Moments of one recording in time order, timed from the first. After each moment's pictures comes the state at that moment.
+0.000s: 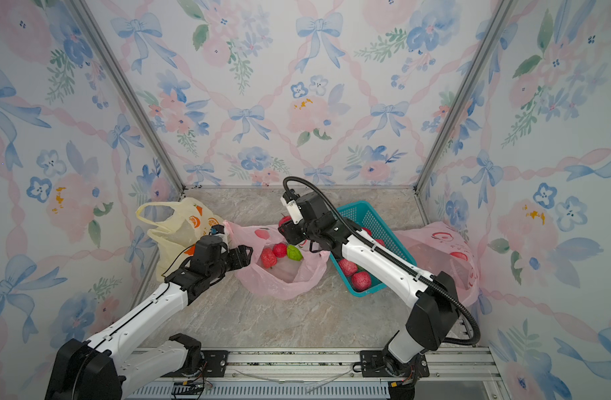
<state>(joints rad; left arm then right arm) -0.37 1.06 0.62 -0.20 0.00 -0.54 0.71 1.55 1.45 -0.50 -0.03 0.12</state>
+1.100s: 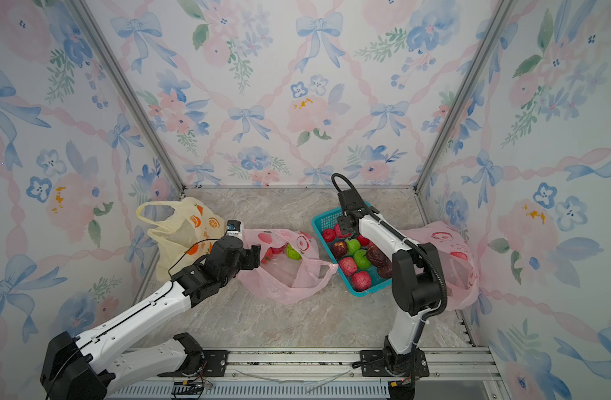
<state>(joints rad) -0.67 1.06 0.78 -0.34 -0.41 -0.41 0.32 1.84 1.41 -0.57 0.33 0.01</state>
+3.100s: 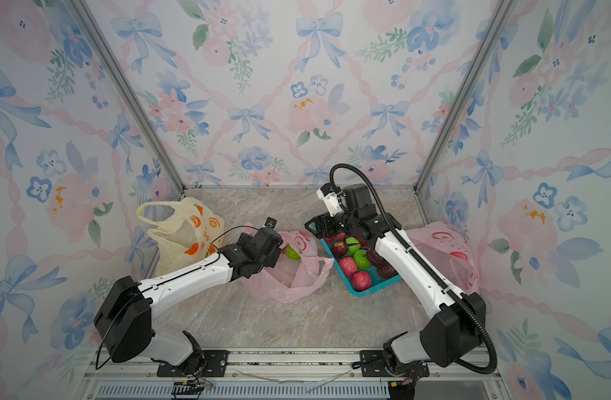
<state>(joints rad) -0.76 1.48 1.06 -0.50 -0.60 -0.16 0.45 1.43 1.36 -0.60 -0.43 0.09</state>
